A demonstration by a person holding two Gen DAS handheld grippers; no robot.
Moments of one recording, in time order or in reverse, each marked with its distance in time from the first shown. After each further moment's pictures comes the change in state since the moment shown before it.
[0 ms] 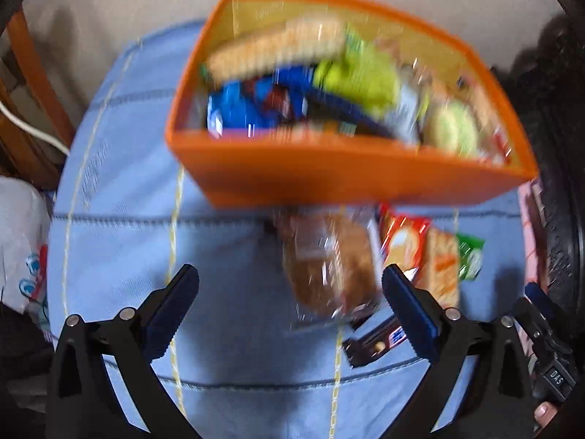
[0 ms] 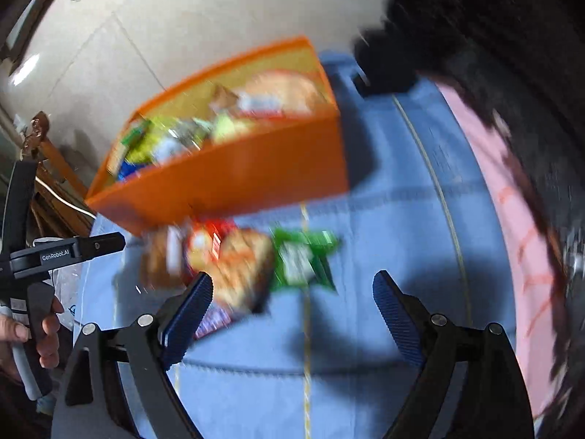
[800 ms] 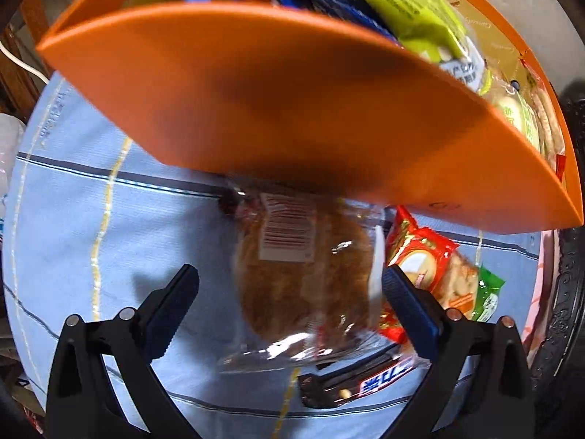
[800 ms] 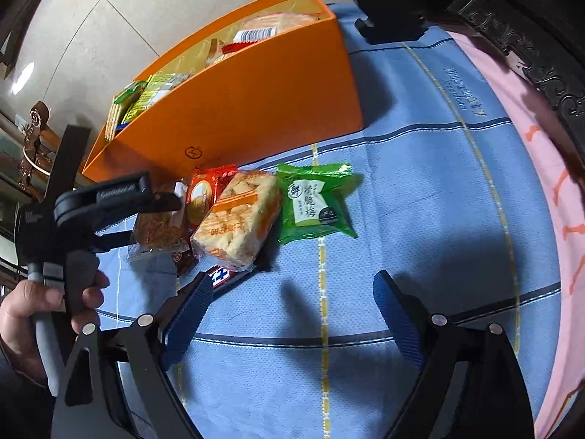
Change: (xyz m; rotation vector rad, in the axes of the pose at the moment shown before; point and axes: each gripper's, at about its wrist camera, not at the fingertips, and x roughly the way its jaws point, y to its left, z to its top) left arm 0.063 -0.013 -0.001 -0.189 0.110 -0.011; right arm 0.028 0.012 -0.018 0.017 0.081 0.077
